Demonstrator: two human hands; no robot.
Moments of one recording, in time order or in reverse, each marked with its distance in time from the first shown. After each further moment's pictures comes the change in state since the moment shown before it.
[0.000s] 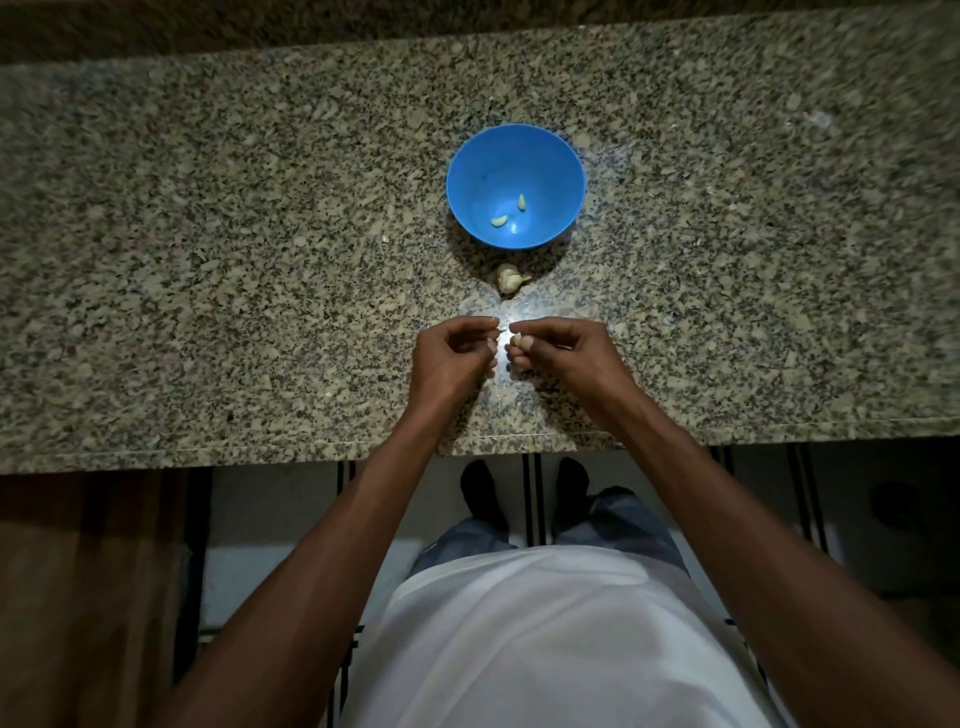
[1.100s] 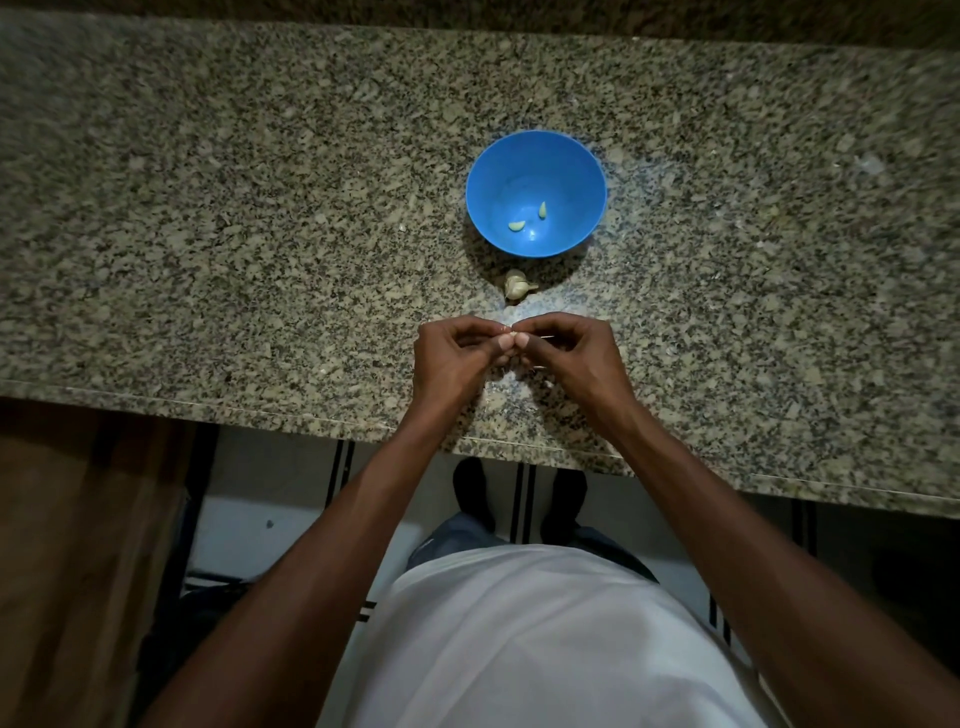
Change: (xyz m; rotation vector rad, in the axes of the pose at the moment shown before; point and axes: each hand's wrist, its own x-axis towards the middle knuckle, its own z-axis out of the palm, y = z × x) left_hand -0.010 0.014 0.023 -0.083 0.151 0.018; right_hand 0.009 -0.020 -0.016 -0.107 -0.093 -0.125
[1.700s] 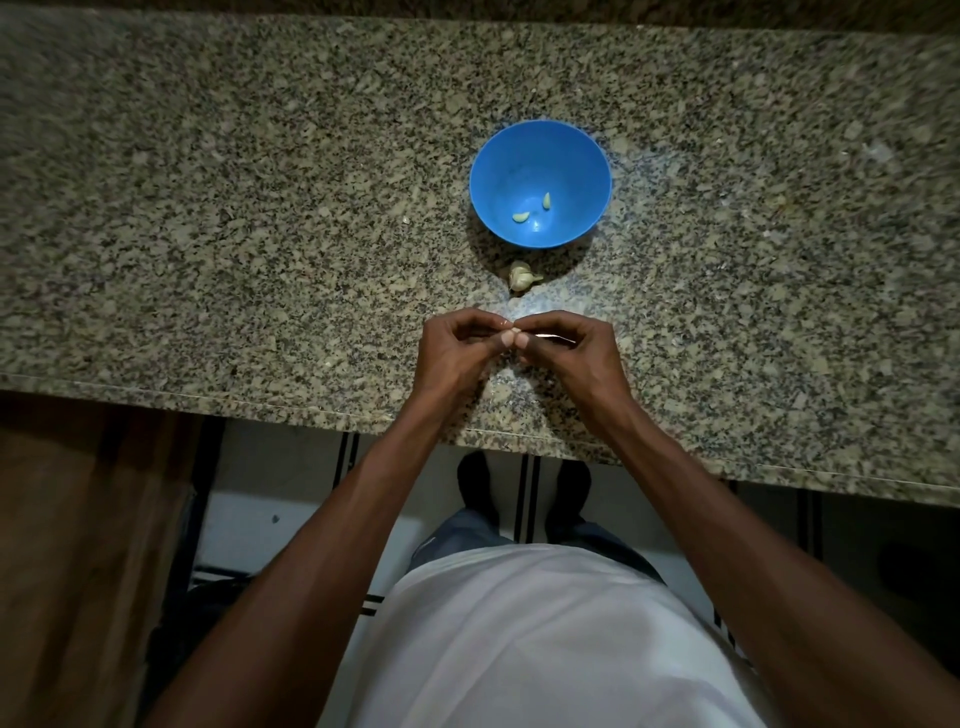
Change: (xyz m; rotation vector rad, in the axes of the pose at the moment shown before) left_hand 0.001 -0.004 -0.006 0.003 -0.067 -0.010; right_hand -0.007 0.009 0.008 0.050 0.033 -0.010
